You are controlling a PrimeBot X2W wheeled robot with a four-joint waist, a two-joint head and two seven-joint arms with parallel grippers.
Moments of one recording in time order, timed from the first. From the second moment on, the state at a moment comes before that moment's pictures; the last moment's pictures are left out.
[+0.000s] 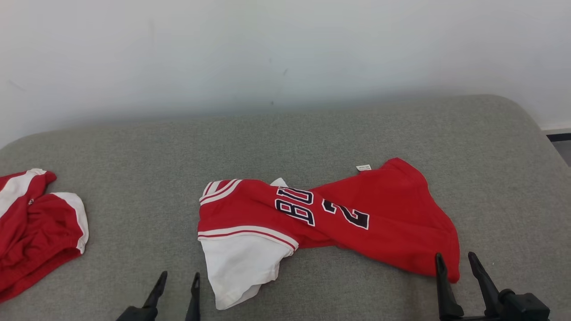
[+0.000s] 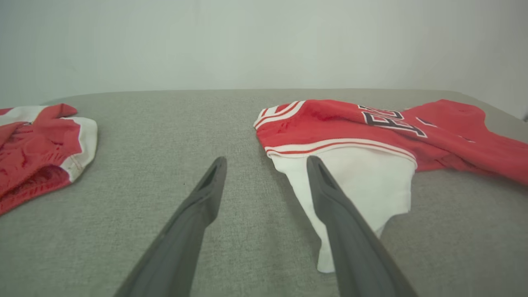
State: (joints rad) left arm -0.04 0.08 -0.09 0.33 -0.17 -0.13 -0.26; right arm 0.04 -0.09 0.01 0.24 0.21 0.13 -0.26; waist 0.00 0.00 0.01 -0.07
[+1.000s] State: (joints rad) left arm -0.20 0.13 -0.30 0.59 -0.42 -0.13 -0.26; right arm 0.03 -0.09 -0.01 0.24 0.21 0.13 -0.26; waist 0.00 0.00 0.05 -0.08
